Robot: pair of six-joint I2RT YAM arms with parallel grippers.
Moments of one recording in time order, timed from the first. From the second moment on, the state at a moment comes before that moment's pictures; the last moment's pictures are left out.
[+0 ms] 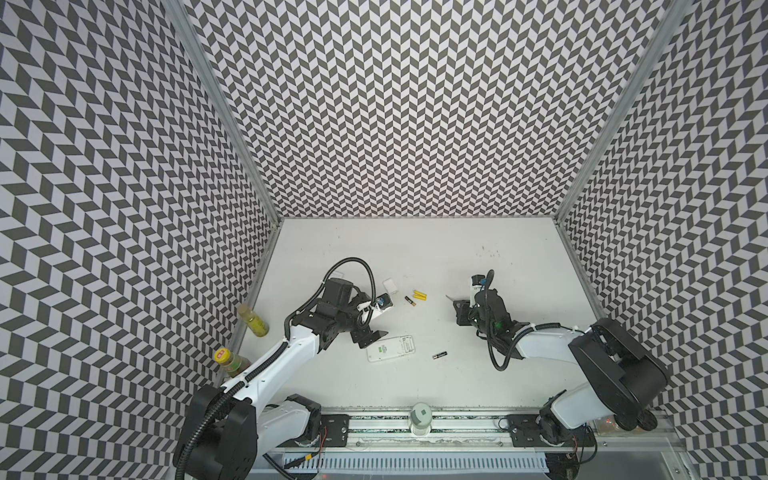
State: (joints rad) left arm -0.38 1.14 0.64 -0.38 0.45 0.77; right arm 0.57 1.54 0.49 0.45 0.08 0.55
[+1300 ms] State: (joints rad) left arm -0.45 1.25 0.46 -0.33 0.41 0.92; right arm 0.59 0.86 0.37 0.35 0.06 0.17
